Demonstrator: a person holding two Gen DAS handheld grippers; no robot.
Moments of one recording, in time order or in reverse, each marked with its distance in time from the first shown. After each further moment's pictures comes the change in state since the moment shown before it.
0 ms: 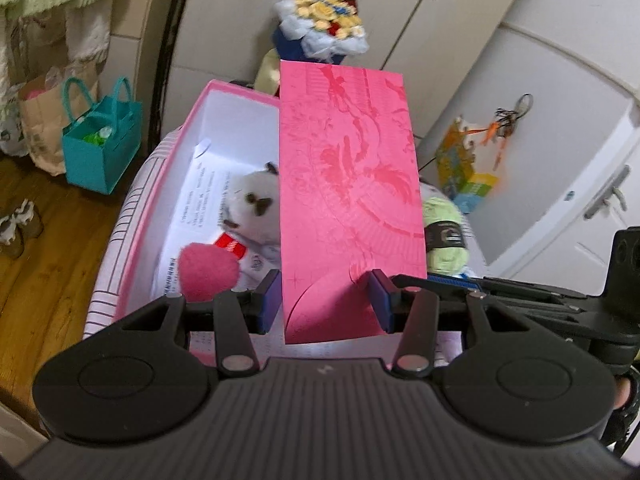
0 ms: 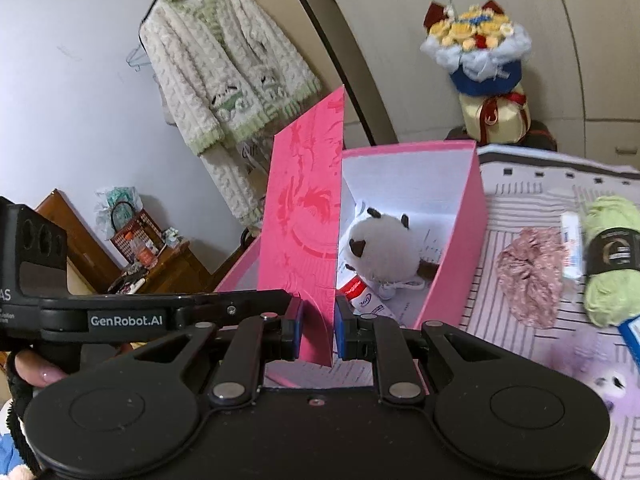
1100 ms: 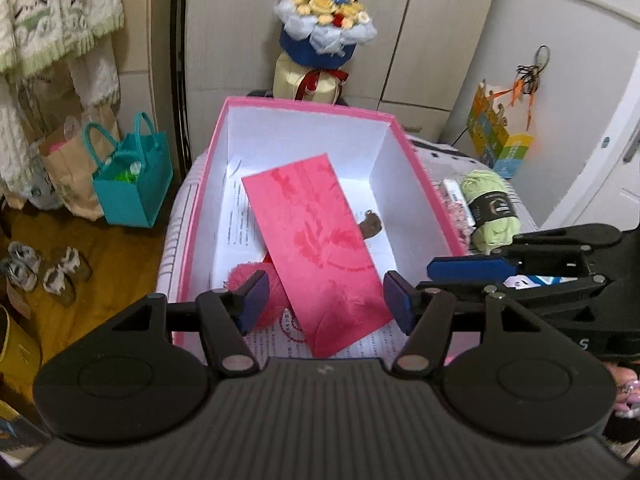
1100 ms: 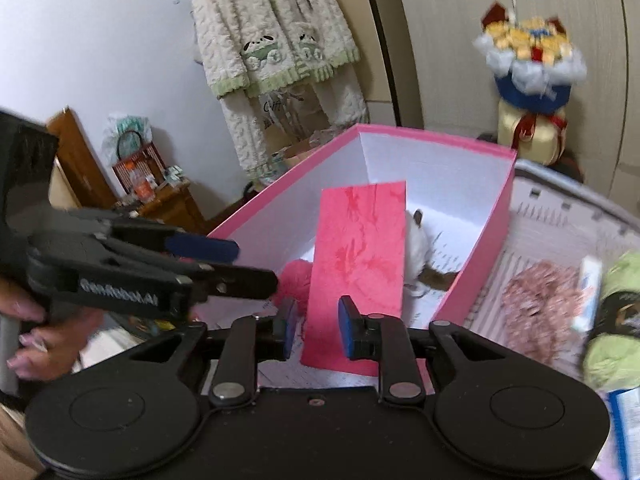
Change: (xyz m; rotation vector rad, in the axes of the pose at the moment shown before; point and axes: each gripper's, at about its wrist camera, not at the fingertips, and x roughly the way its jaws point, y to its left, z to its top) left arm -0.010 -0.009 0.005 0.203 0.008 0.139; right arm 0.005 0.024 0.002 -0.274 0.077 -0.053
